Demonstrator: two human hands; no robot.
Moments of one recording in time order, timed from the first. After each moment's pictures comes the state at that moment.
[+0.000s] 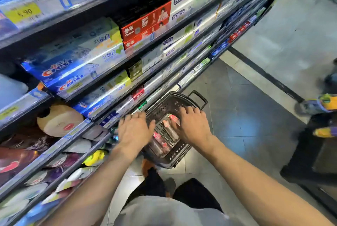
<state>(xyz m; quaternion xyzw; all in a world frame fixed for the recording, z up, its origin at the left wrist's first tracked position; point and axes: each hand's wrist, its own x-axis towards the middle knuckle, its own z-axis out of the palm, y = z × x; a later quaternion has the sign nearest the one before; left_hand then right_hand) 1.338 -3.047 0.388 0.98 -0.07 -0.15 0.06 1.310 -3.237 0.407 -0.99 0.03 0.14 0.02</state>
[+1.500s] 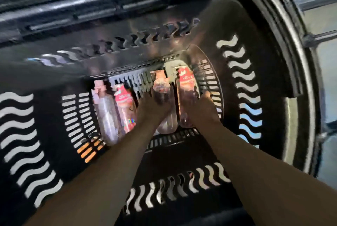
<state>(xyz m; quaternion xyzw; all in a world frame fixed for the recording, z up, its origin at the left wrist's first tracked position) 1.437 -3.274 -0.342 0.74 0.45 -0.31 0.40 1.487 -3.412 -0.313 -0.88 0.21 0.38 0.19</state>
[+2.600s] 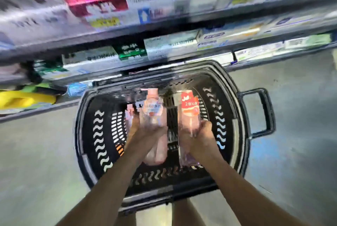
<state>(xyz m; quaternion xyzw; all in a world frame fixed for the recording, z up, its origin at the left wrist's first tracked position) 1.402 -3.206 -0.104 0.62 0.43 -0.30 0.59 1.461 -3.384 -0.079 -0.81 0.20 0.41 0.36</state>
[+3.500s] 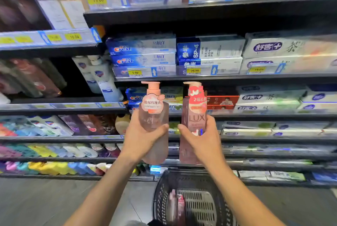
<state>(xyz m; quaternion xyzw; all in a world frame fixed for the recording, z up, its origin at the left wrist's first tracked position) 1.353 -3.107 0.551 0.74 0.30 0.25 0.54 1.455 -3.265 0.525 -0.76 -0.15 0.13 0.62</state>
